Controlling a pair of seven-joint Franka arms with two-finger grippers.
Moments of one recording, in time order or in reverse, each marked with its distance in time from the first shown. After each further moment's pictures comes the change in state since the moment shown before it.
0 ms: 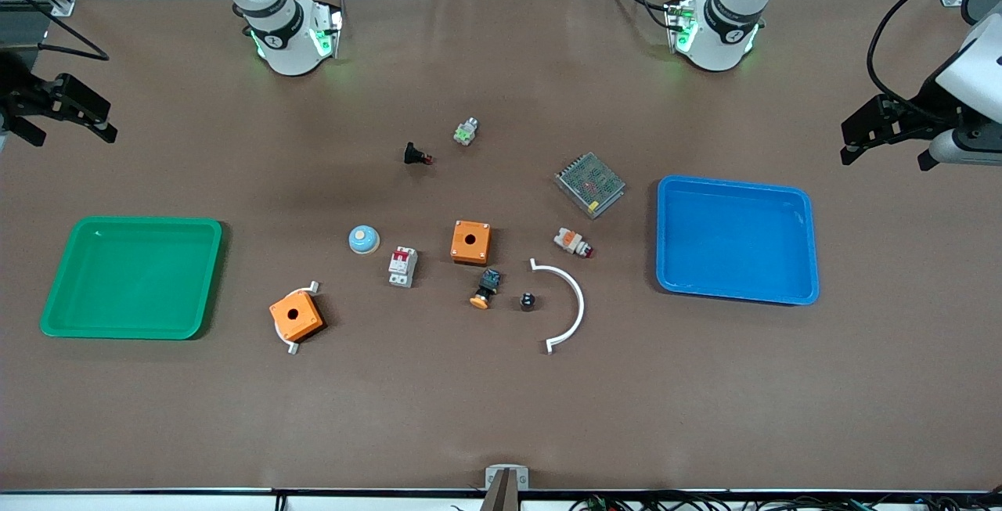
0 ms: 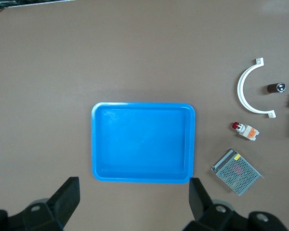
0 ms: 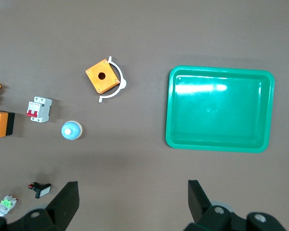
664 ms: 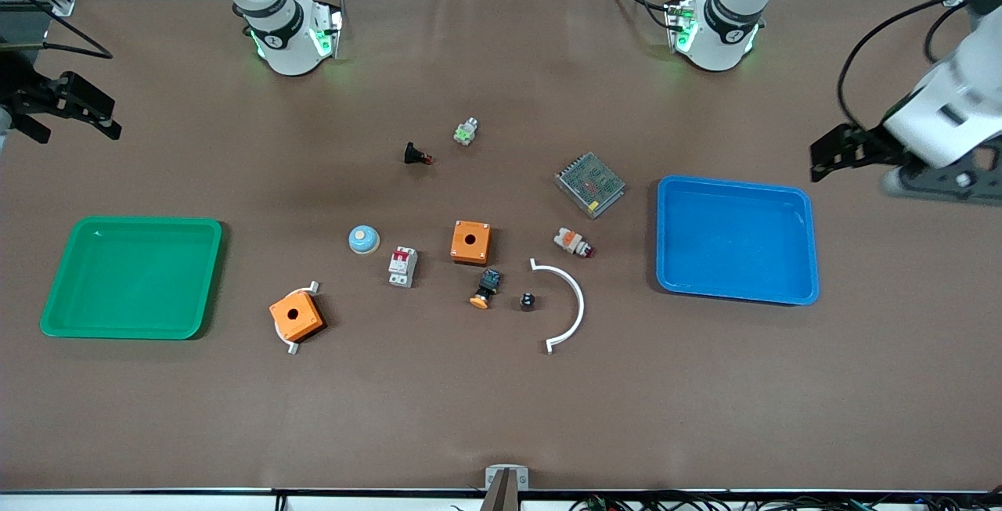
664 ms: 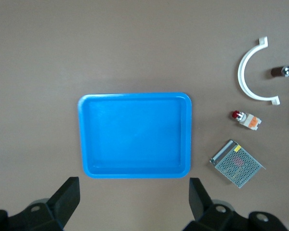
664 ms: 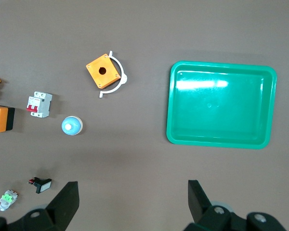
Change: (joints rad) left arm -0.036 0.111 -0.021 -0.003 -0.002 -0.002 0.000; right arm 0.000 0.000 0.004 0.000 0.000 -0.017 0.000
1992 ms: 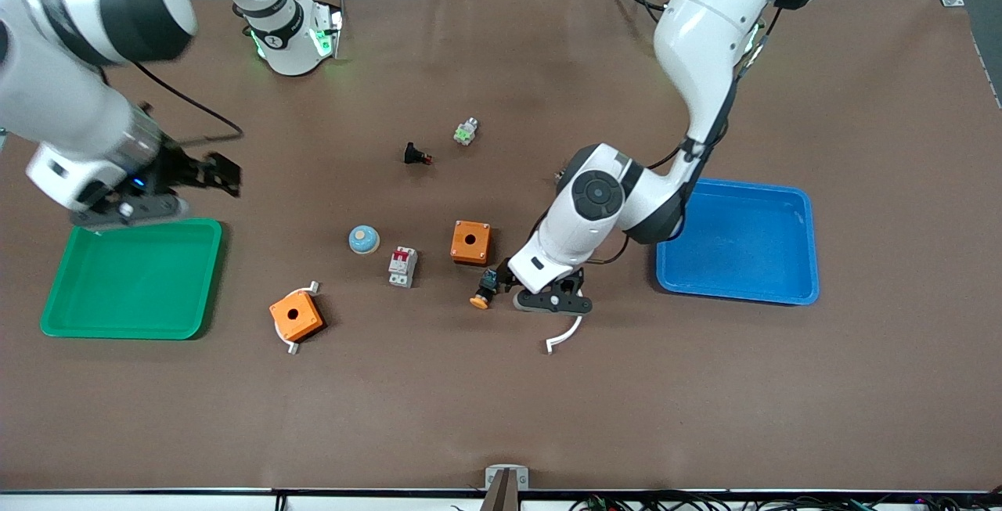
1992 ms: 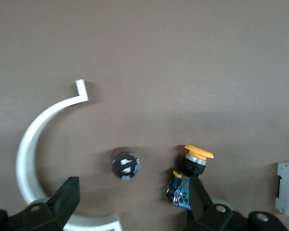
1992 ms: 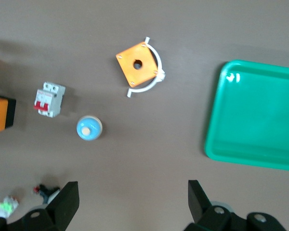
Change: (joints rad) left arm -0.466 0.706 -0.017 0.133 -0.093 0.880 -0.496; right arm 0.184 0.263 0.017 -0.020 0.020 0.160 0.126
